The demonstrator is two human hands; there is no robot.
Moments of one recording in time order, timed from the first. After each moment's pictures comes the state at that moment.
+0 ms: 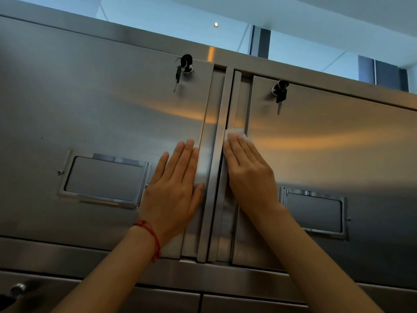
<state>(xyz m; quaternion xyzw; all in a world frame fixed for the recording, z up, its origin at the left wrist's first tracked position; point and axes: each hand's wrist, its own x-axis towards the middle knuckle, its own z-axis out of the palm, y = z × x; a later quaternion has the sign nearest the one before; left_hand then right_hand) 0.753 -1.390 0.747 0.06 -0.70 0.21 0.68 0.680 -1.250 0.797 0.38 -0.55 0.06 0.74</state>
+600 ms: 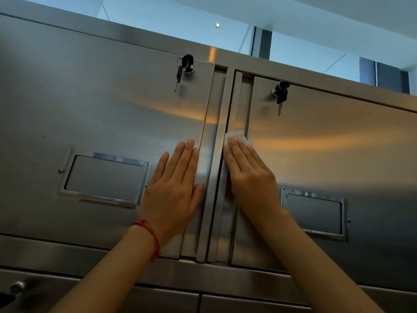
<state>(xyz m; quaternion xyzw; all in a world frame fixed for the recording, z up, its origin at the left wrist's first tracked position) 0.753 -1.390 0.746 0.06 -0.69 0.21 0.68 0.675 -1.246 0.792 0.40 -0.54 0.05 0.74</state>
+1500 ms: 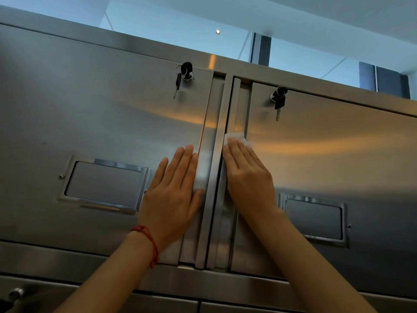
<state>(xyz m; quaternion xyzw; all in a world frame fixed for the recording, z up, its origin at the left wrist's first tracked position) 0.752 -1.389 0.746 0.07 -0.70 0.21 0.67 0.680 -1.252 0.800 0.38 -0.56 0.09 0.73</state>
